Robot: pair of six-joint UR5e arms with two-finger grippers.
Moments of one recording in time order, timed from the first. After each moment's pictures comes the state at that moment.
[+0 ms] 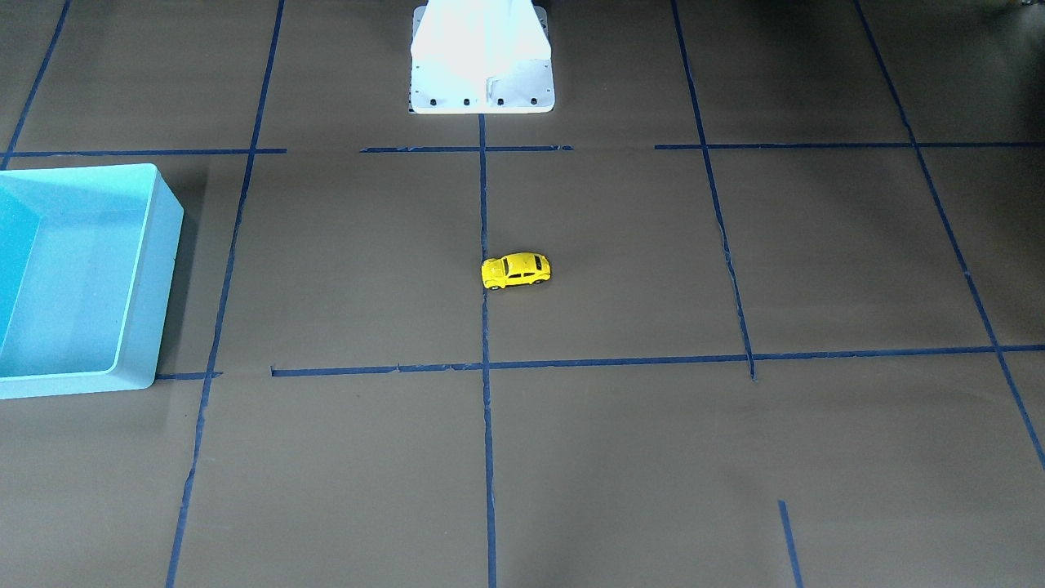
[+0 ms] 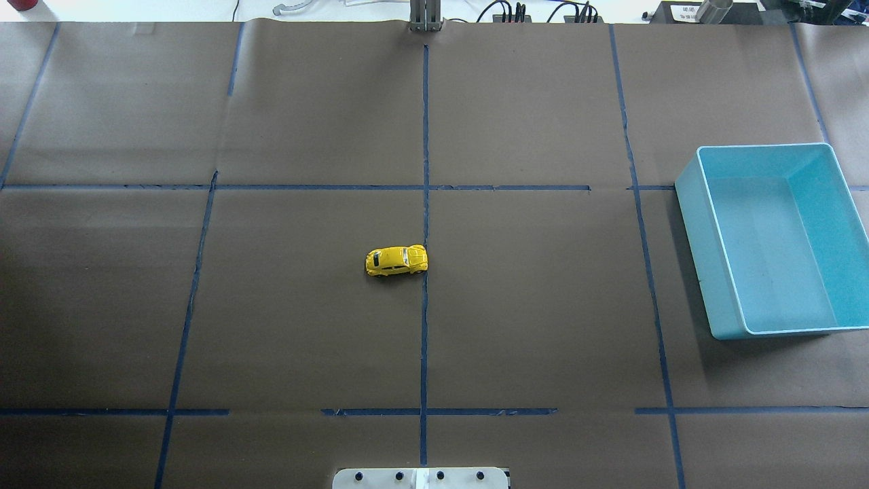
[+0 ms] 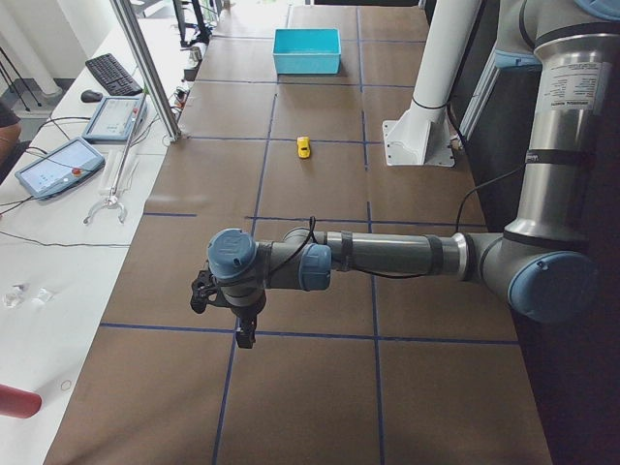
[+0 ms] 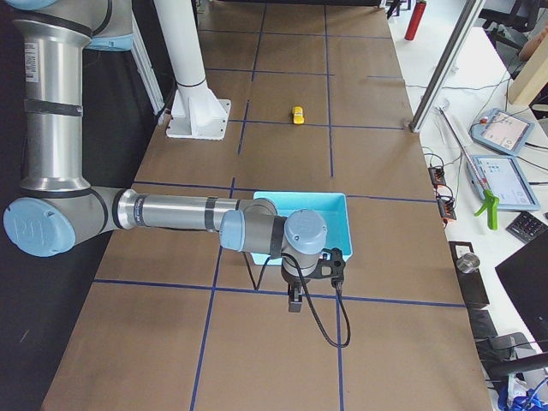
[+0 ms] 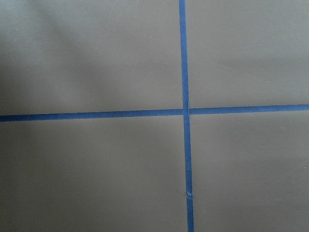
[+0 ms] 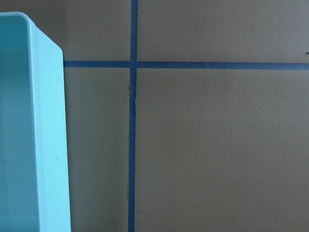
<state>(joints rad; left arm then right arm) -1.60 -1.62 -1.54 -1.57 -2.37 0.04 1.63 -1.65 1.65 -1.65 2.34 -0.10</state>
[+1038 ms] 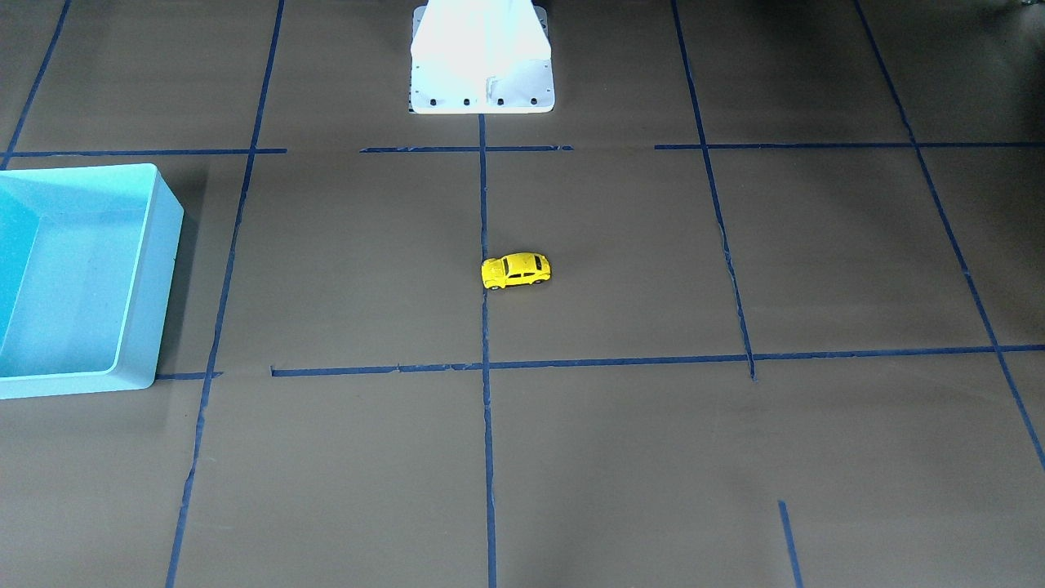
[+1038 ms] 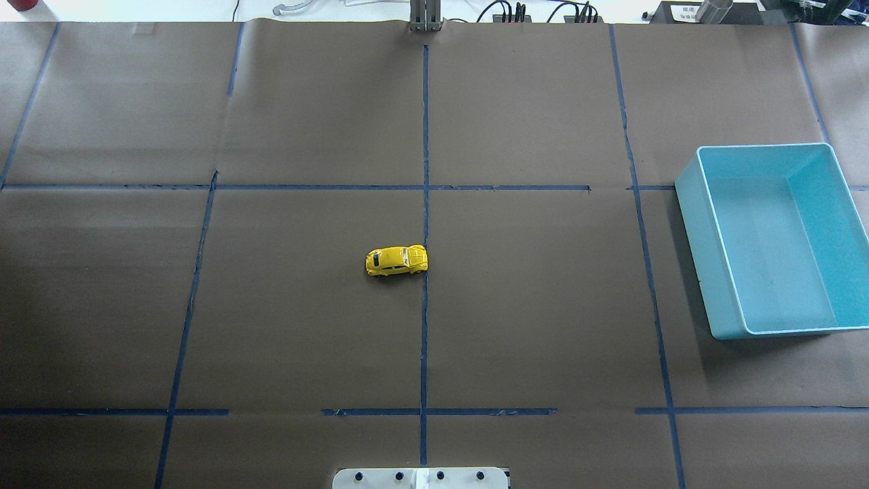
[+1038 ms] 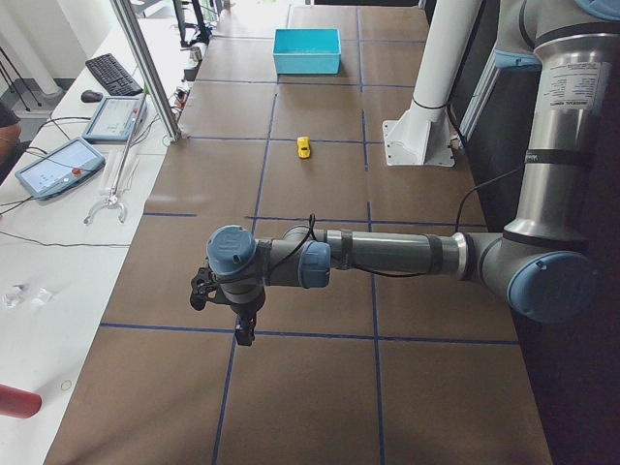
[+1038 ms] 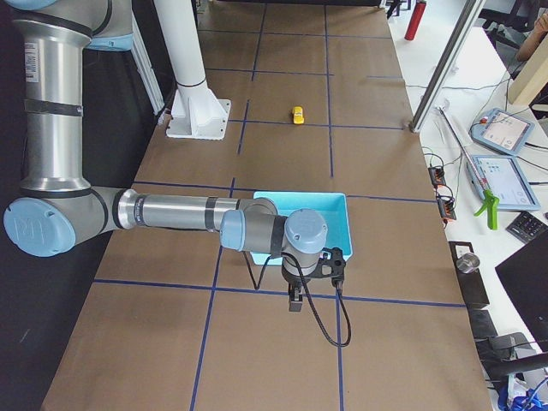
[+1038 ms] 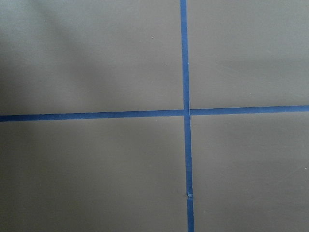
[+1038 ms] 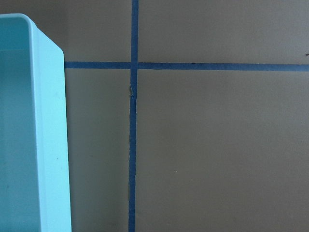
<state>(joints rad) -1.60 -1.63 -1.55 -1.56 -2.37 0.04 1.63 -1.65 1.66 -1.66 2.34 -0.10</state>
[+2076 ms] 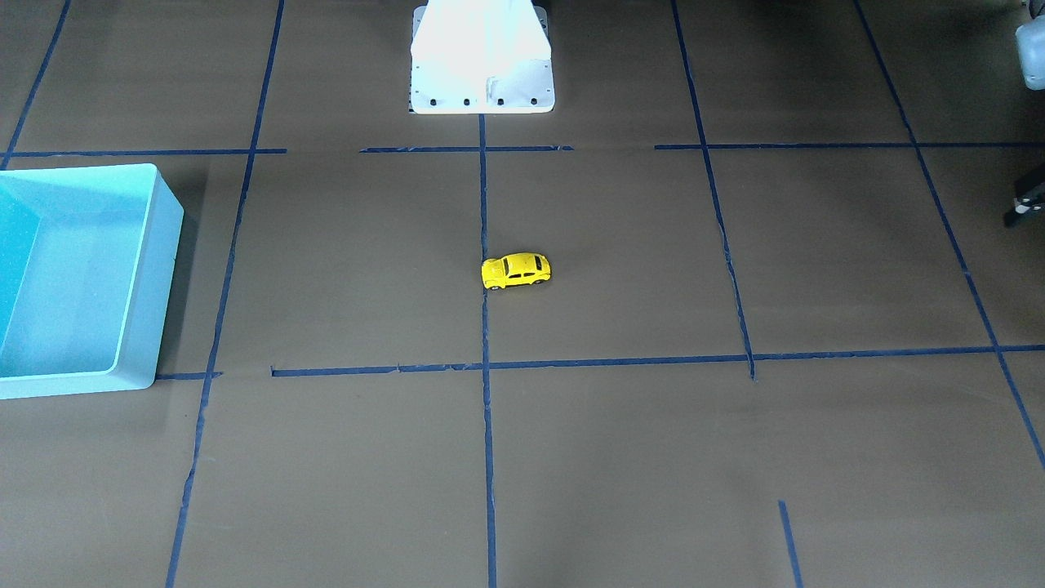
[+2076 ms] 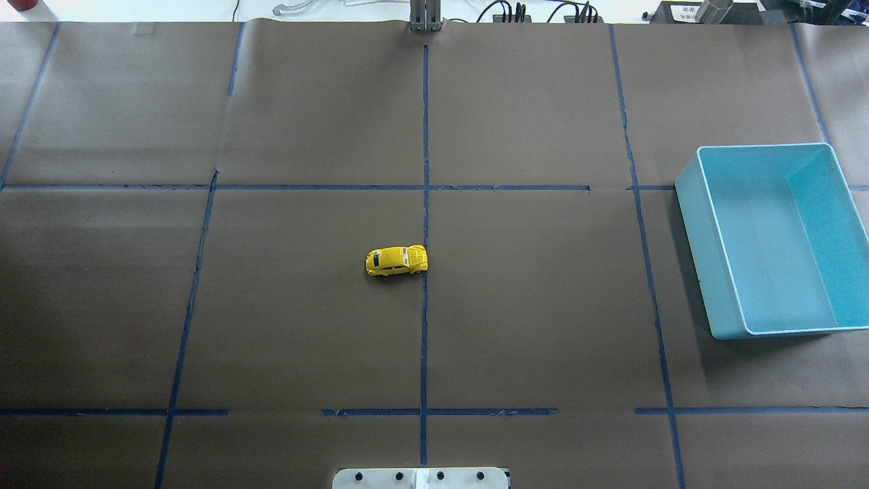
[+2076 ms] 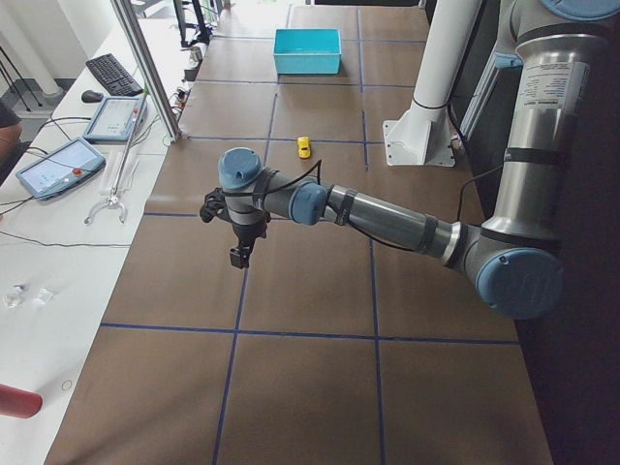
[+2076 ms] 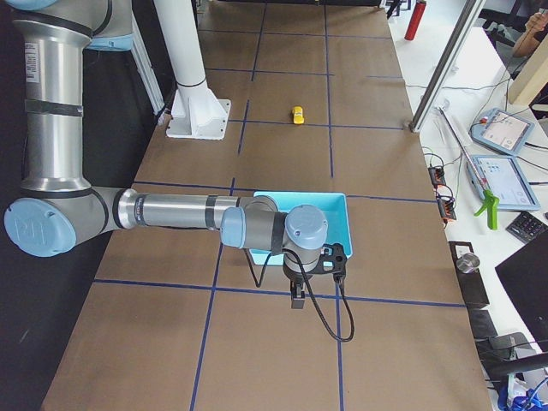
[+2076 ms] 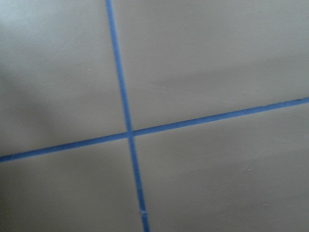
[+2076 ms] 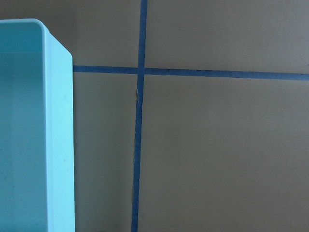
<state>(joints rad) -1.35 -1.67 -1.81 -1.56 -2.37 0.04 1.62 -1.64 1.67 -1.65 2.34 -0.11</state>
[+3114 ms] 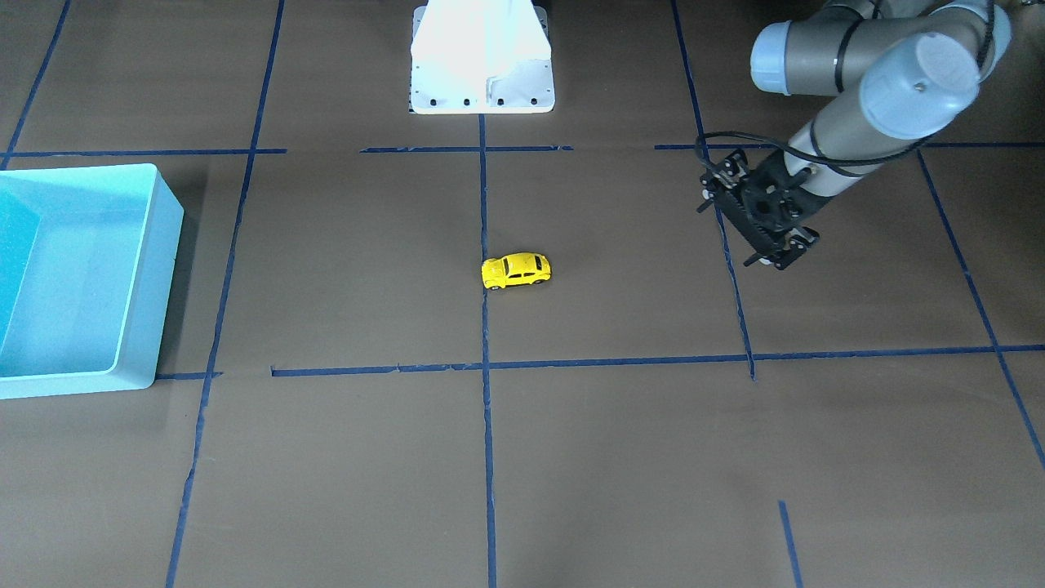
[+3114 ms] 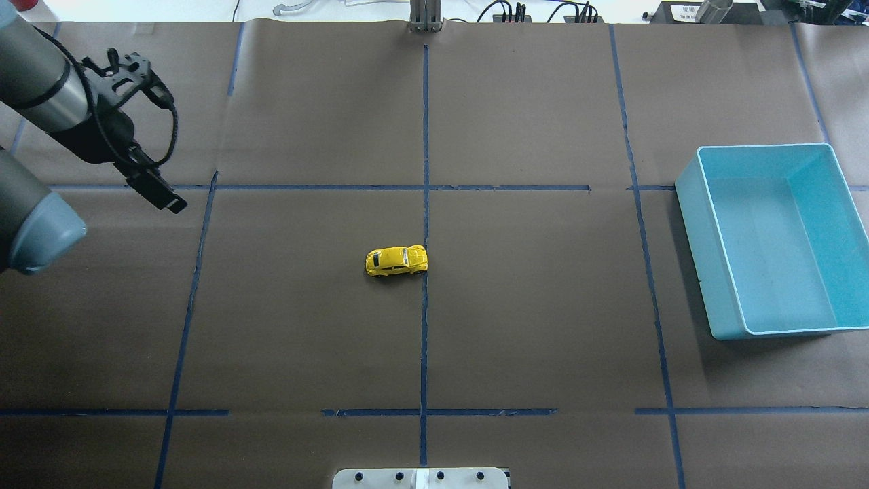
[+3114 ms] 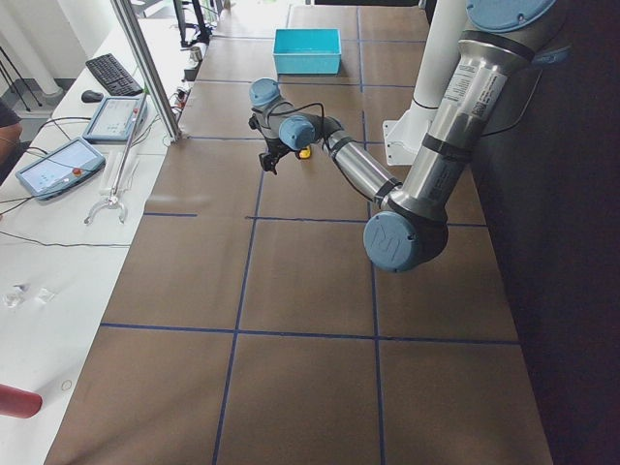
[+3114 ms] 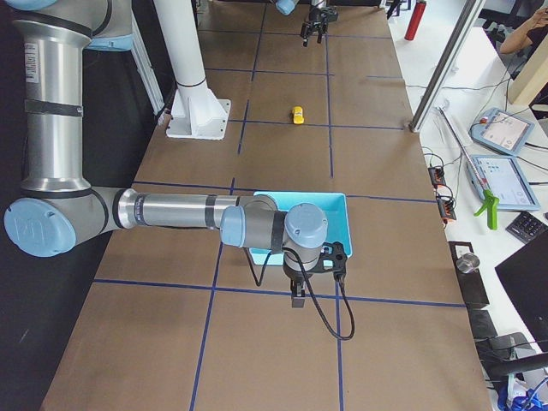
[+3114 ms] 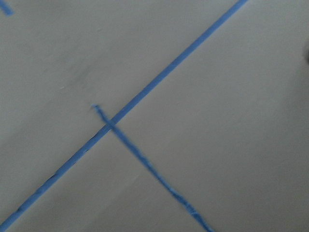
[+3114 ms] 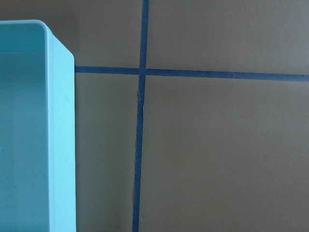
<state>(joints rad) -0.86 -2.01 -1.81 -1.56 -2.34 0.04 1.62 -1.64 1.67 -1.65 2.34 -0.11</state>
